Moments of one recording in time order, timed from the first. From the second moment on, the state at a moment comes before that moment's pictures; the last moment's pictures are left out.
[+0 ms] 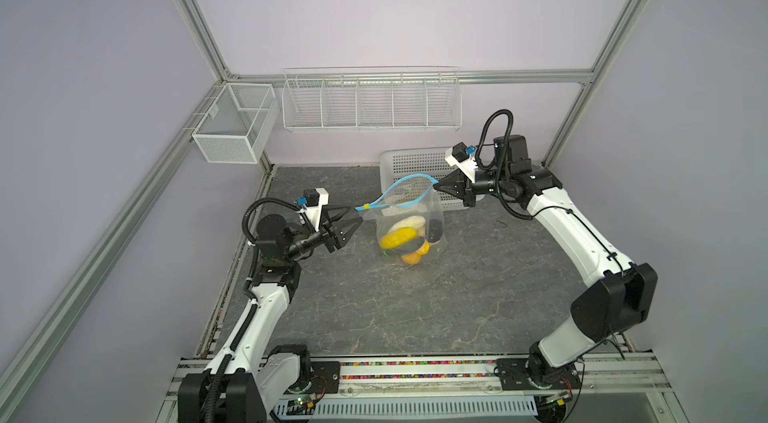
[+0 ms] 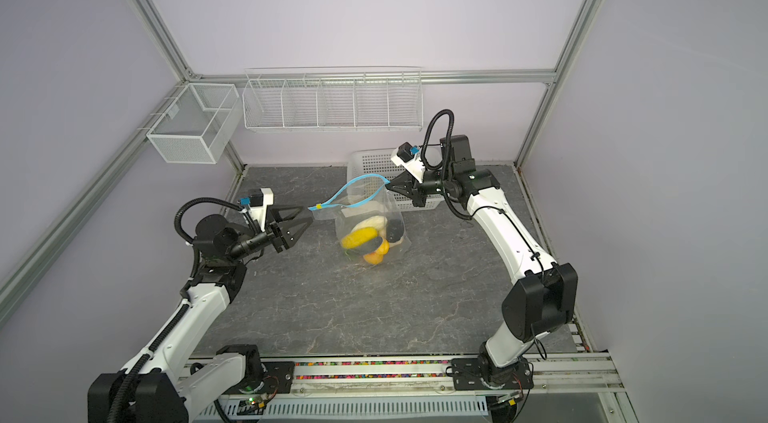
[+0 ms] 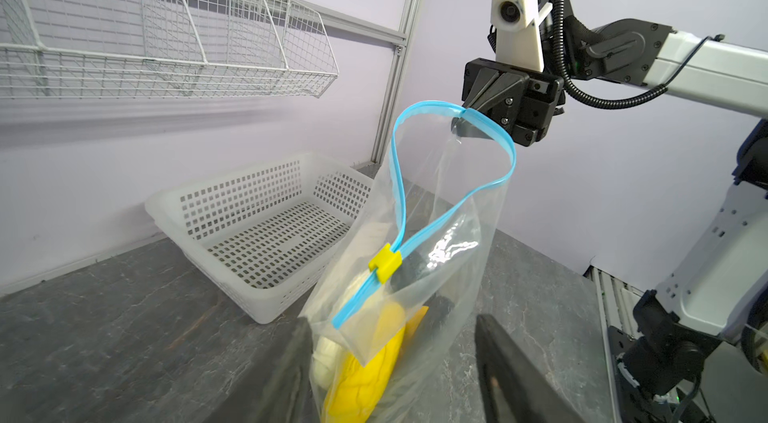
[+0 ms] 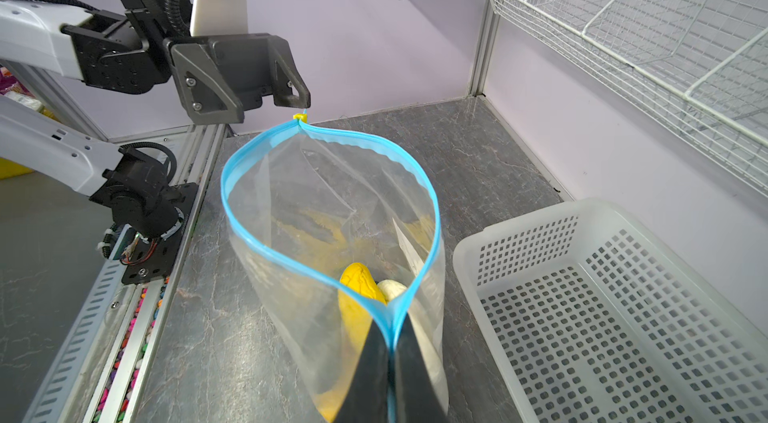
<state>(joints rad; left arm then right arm) -0.06 1.04 0.61 0.47 1.02 -0.25 0.33 1.62 1.61 -0.61 -0.96 -0.51</state>
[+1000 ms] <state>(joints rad) -0.11 1.05 0.67 0.42 1.01 -0.17 0.33 1.62 1.61 -0.60 -0.96 -0.47</state>
